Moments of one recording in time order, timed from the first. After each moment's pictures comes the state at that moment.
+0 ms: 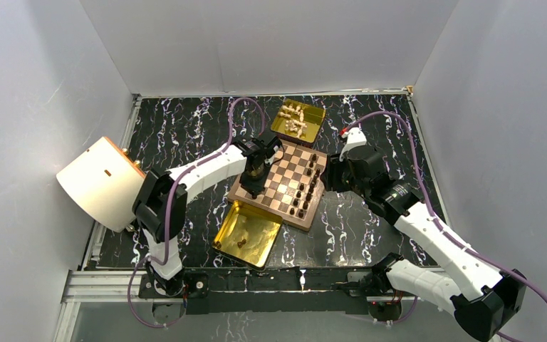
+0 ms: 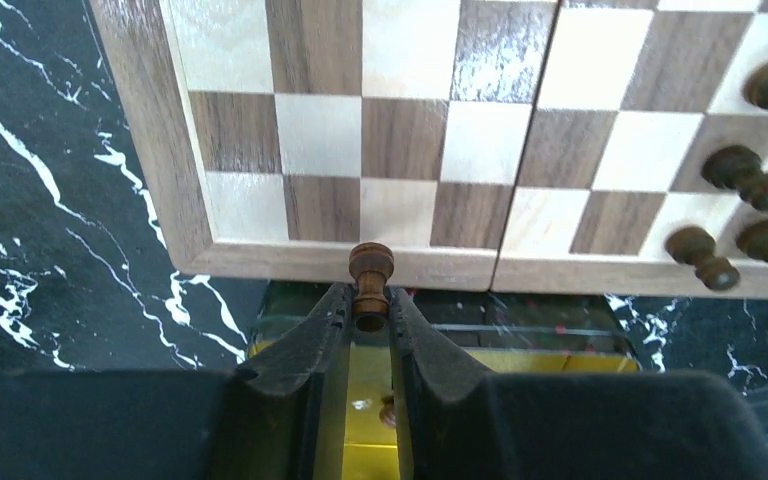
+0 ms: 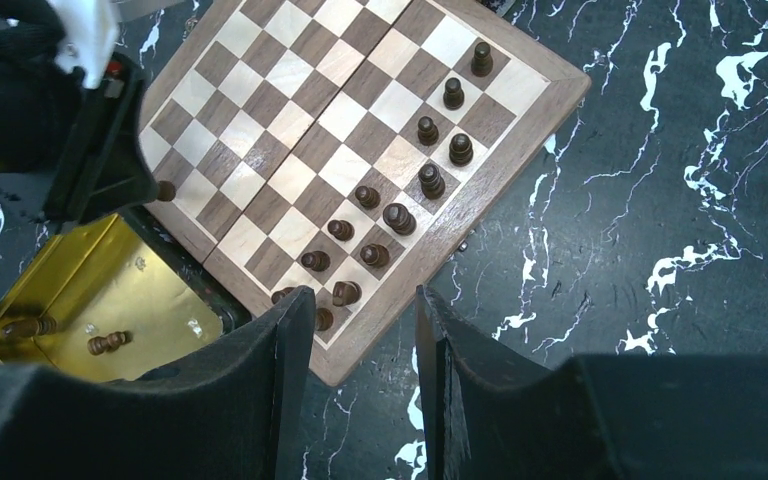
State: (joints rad) left arm -0.76 1.81 1.45 -0.98 -0.13 -0.35; right arm 0.65 0.94 0.90 -0.54 0.13 0.34
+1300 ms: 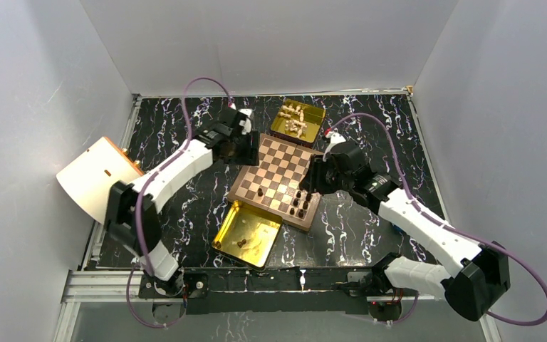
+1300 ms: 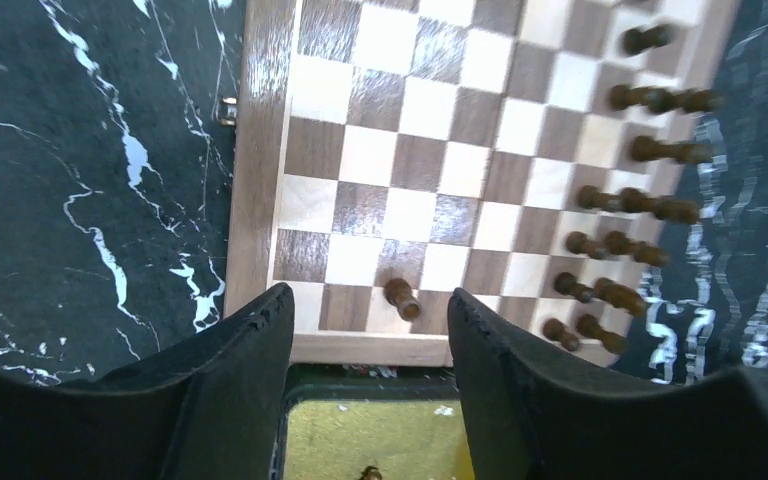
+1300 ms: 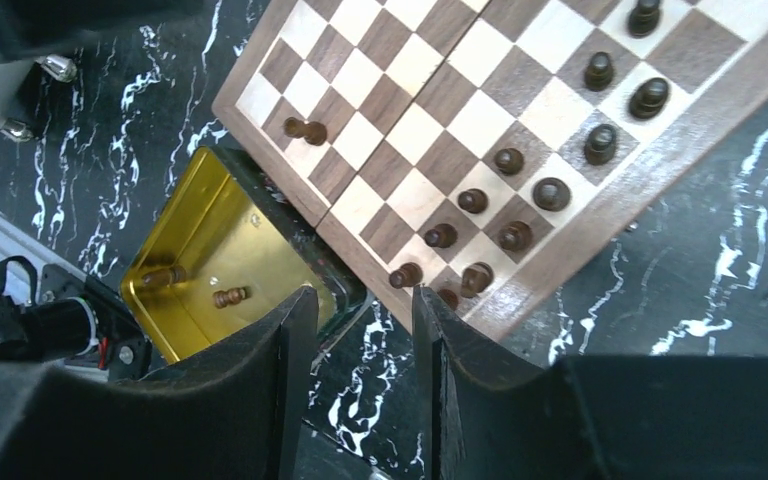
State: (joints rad) left arm -0.56 1.69 1.40 -0.71 0.02 -0.37; right arm 0.66 1.09 0.90 -0.47 -0.09 0.53
